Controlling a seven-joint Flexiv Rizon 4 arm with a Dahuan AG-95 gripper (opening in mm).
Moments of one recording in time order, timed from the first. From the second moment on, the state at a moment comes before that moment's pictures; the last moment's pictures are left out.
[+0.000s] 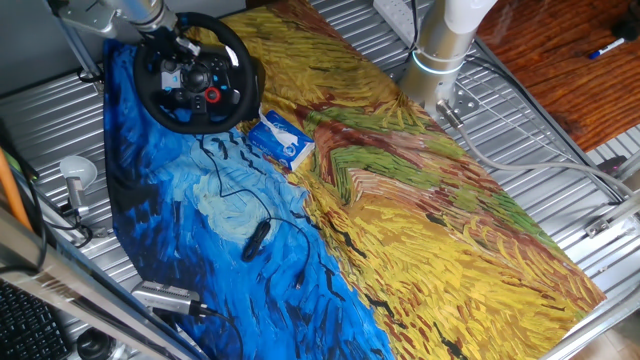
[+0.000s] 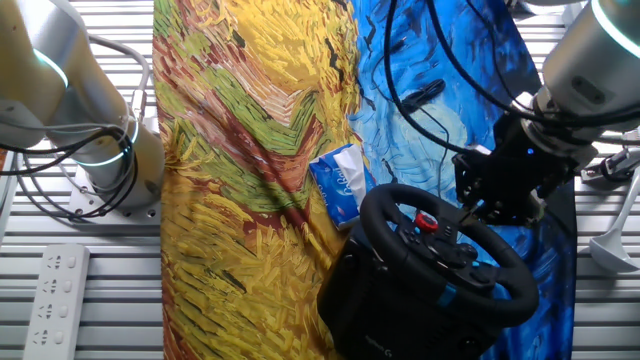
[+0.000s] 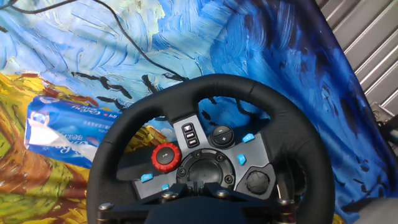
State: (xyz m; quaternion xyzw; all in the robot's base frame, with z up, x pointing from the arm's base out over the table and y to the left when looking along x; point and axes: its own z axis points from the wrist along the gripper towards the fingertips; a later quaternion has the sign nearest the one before) arm 0.556 -0.169 0.234 0.36 -0.92 0.06 0.12
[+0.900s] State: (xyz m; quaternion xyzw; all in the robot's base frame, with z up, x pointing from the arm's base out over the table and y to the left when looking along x) arm 0.563 -0.236 0.236 0.43 -0.89 0.05 0.11
